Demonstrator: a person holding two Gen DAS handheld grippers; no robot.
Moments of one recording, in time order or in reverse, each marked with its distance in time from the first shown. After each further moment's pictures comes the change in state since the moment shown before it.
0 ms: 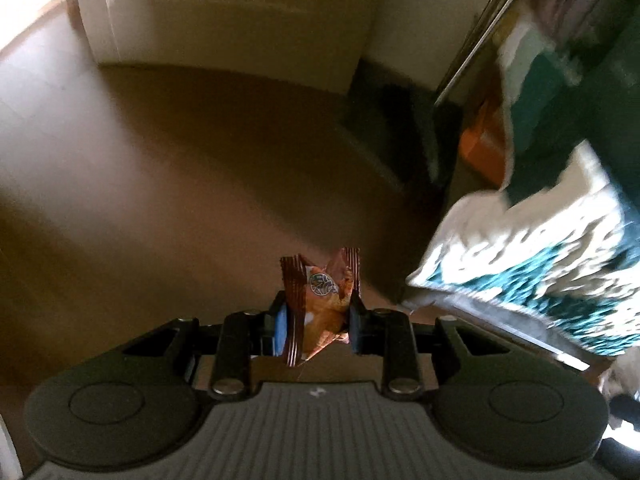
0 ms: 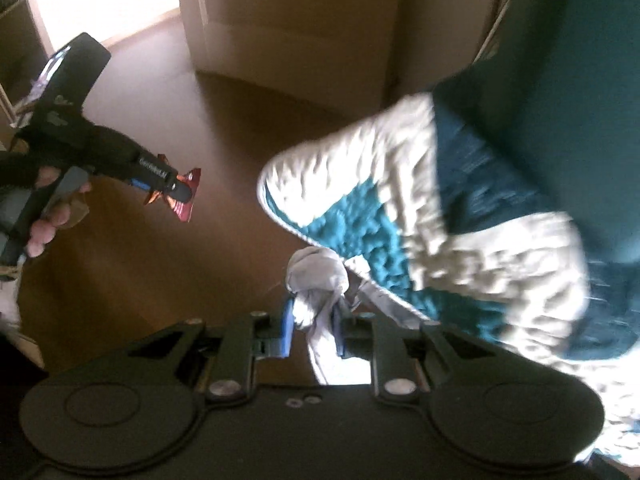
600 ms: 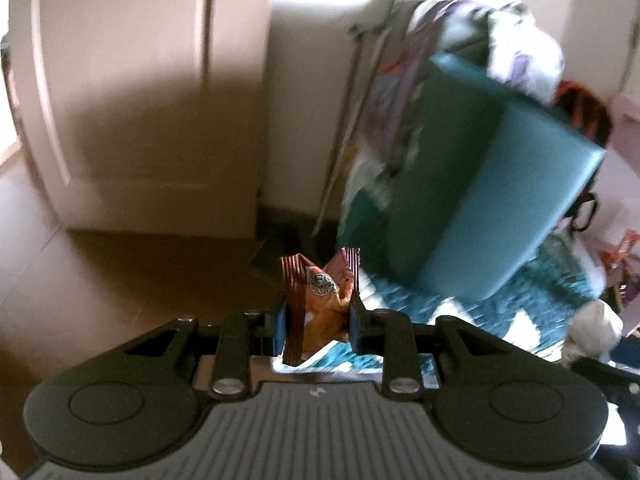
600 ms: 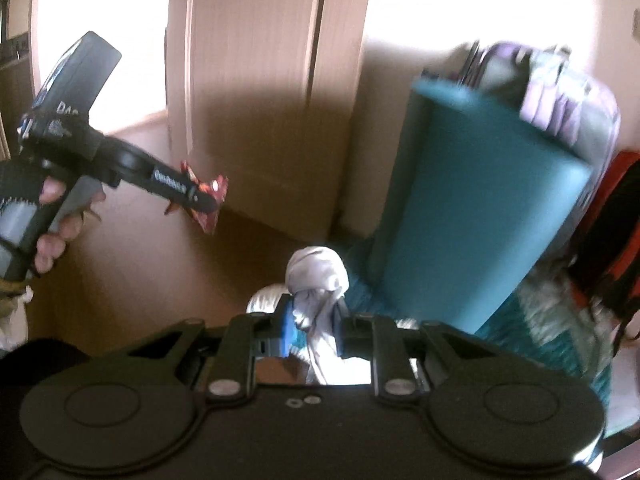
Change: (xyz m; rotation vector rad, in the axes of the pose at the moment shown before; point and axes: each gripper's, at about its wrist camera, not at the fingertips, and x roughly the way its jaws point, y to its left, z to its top) left arm -0.240 -0.121 0.009 0.239 -0.338 -0.130; right arm -0.230 0.008 0.014 0.000 -0.356 -0.138
